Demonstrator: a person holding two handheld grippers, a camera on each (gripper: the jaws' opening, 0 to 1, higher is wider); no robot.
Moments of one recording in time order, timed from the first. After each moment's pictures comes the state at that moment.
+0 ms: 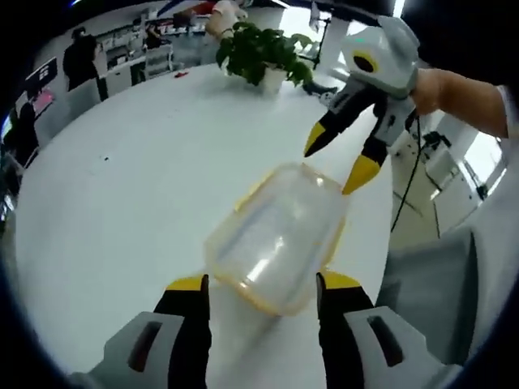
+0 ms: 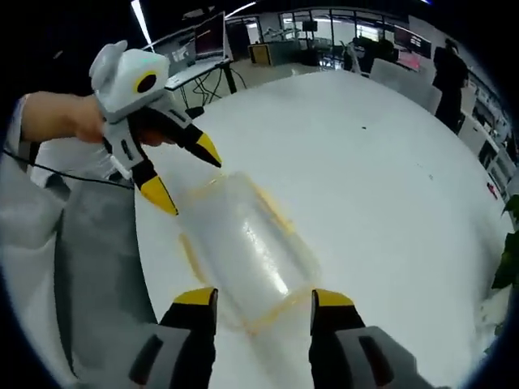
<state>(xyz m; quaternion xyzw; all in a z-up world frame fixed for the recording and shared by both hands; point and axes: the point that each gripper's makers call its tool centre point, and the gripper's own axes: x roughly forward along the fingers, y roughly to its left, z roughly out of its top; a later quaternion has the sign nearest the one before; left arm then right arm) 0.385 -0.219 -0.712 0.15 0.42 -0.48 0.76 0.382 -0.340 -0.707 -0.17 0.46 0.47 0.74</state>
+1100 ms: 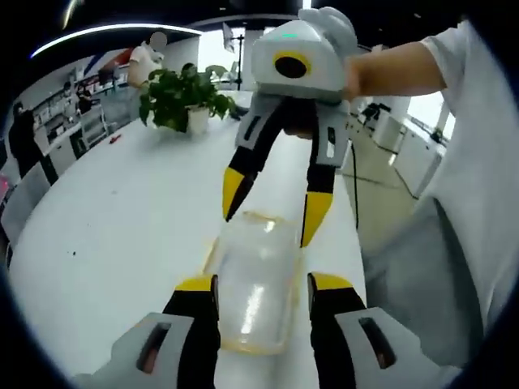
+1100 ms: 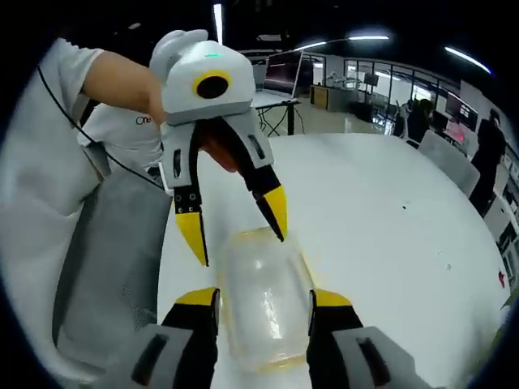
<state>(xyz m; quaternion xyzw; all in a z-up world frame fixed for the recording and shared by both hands) 0.376 -0.270 -0.676 0.20 0.29 -0.62 0.70 0.375 -0.290 -0.680 -0.24 0.32 0.59 0.70</state>
